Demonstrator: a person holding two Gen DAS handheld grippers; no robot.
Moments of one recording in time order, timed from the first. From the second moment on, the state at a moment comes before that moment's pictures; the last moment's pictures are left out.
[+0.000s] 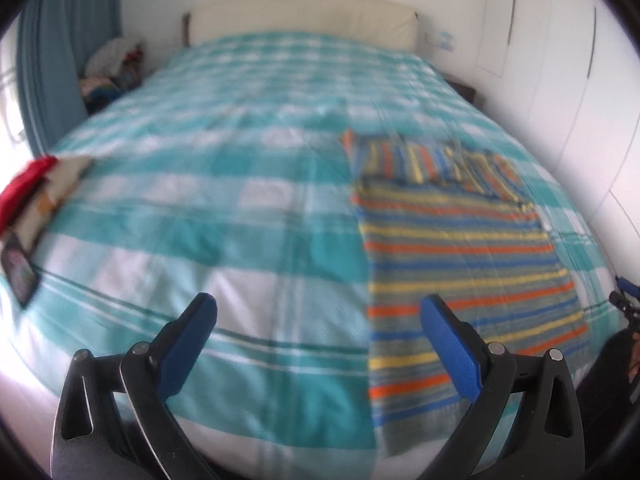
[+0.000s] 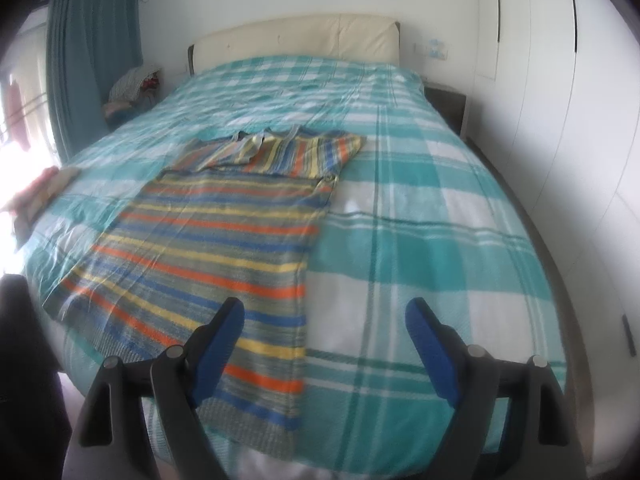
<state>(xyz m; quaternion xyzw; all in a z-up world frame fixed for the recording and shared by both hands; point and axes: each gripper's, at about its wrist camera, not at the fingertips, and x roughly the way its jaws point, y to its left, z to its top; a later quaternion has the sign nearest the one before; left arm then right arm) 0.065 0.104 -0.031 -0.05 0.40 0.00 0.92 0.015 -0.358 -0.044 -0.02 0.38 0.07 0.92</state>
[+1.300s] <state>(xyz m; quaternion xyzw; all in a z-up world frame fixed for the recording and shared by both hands) 0.186 0.122 -0.056 -0.23 0.43 -0.13 0.86 0.144 -0.391 -0.044 0.21 0.42 0.18 0.87</state>
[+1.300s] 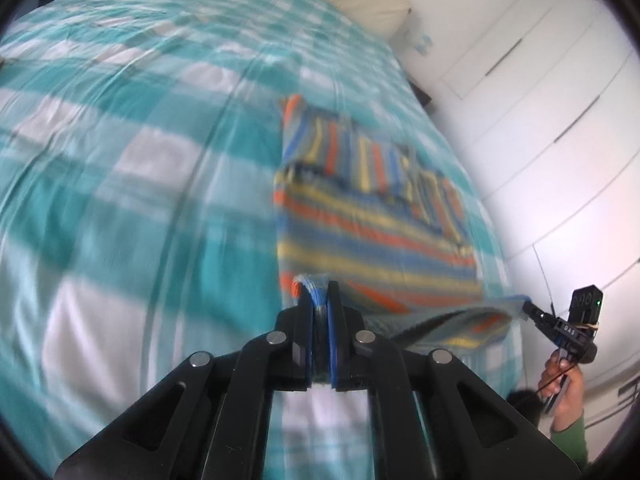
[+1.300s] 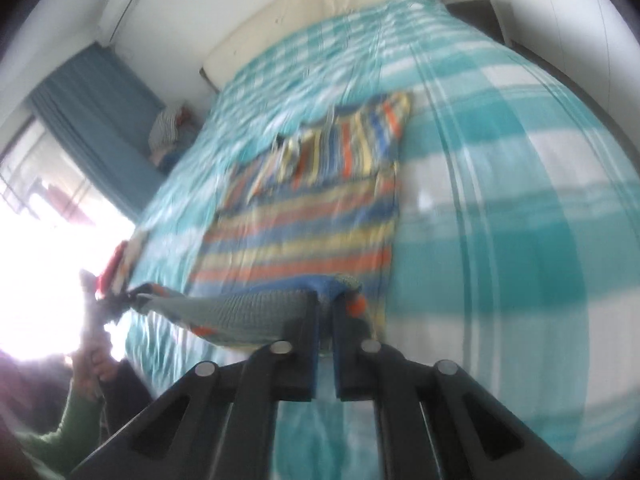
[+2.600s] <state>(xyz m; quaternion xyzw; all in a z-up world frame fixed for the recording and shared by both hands) 0.251 0.110 -0.096 -0.14 0.43 -0.08 0.89 0.206 -0.408 -0.121 -0.02 0.40 -0.01 0.91</state>
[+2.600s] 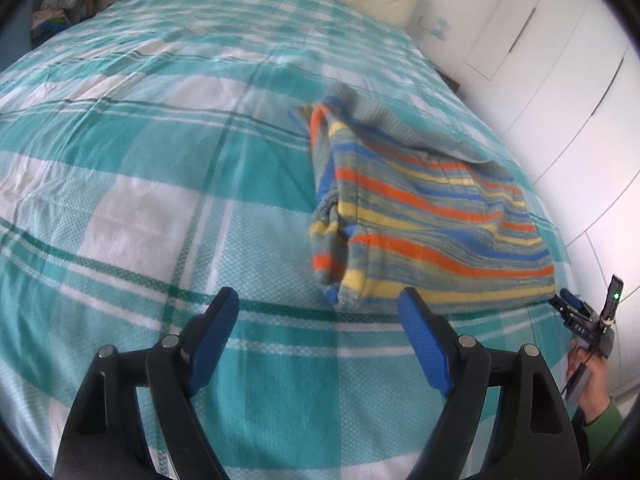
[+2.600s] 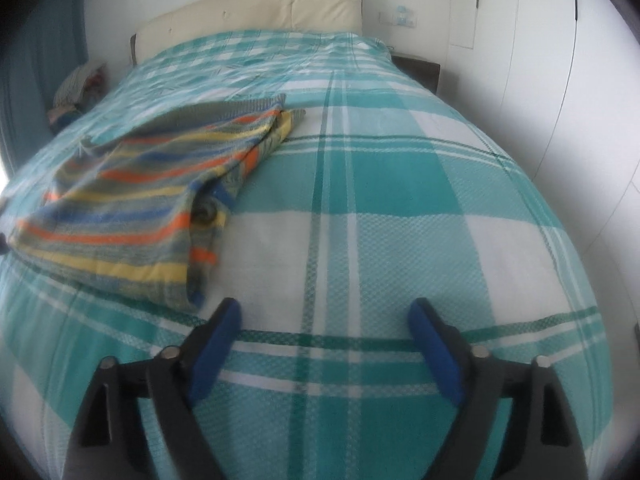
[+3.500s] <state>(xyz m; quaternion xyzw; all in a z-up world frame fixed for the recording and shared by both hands) 0.458 0.104 -0.075 -0.30 0.43 -0.15 0.84 0.211 -0.405 -0.124 -0.01 0.40 -0.01 0.92</state>
